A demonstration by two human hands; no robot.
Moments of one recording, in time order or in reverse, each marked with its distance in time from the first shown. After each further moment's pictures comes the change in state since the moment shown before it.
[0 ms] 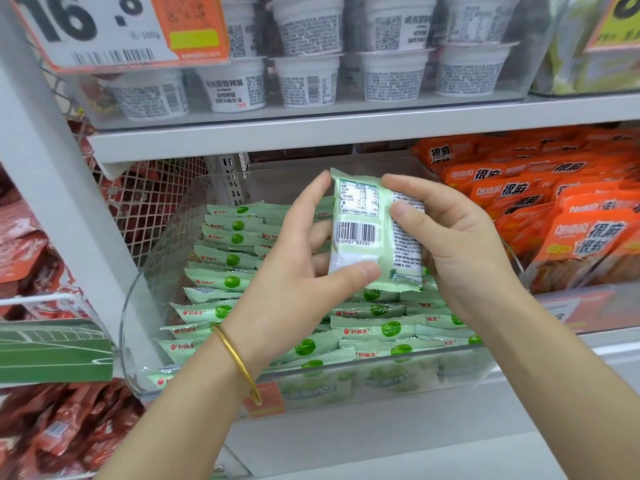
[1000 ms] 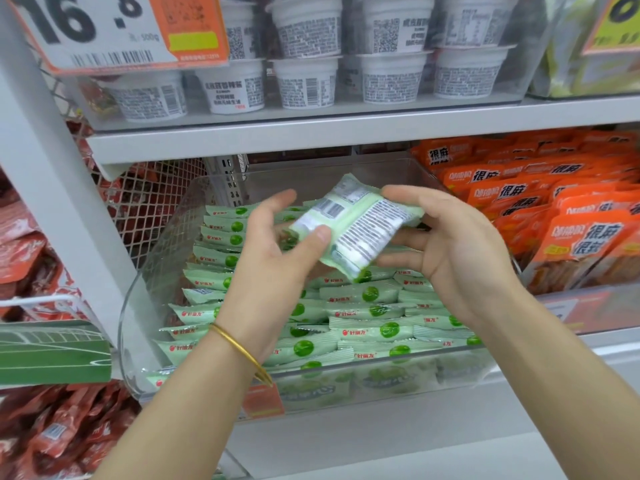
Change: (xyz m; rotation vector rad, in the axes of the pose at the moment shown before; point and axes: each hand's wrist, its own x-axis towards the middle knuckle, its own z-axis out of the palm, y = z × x) left_hand 0.007 -0.002 -0.003 -0.135 0.340 -0.125; right_hand 0.001 -0.003 -0.005 0.101 0.021 0.143
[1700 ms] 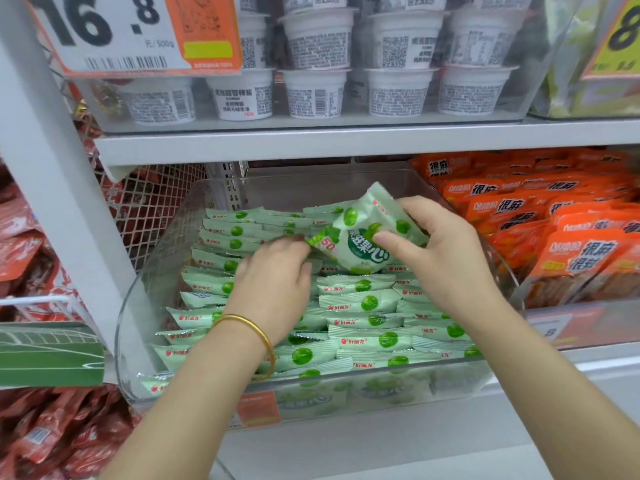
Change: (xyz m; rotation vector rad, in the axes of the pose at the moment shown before) left_hand 0.025 -0.024 -0.015 1.229 -0.103 0.143; right_hand 0.012 0.008 -0.004 -0.935 0.060 -0.359
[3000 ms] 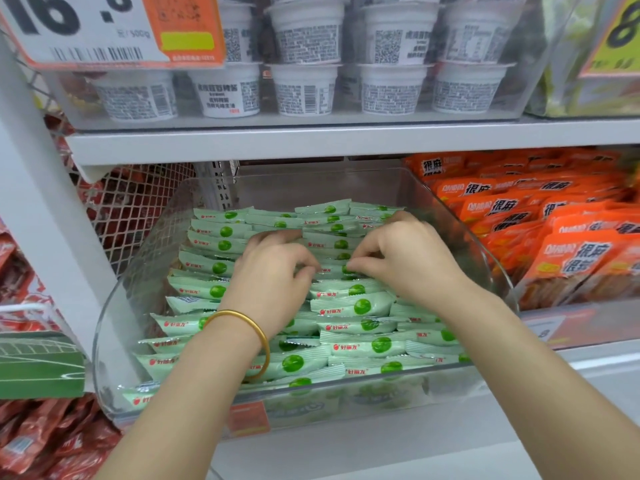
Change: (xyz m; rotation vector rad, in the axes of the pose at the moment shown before) left_hand 0.012 -0.002 0.005 -0.063 0.055 0.070; right_hand 0.021 0.007 0.015 -0.564 -0.325 -0.094
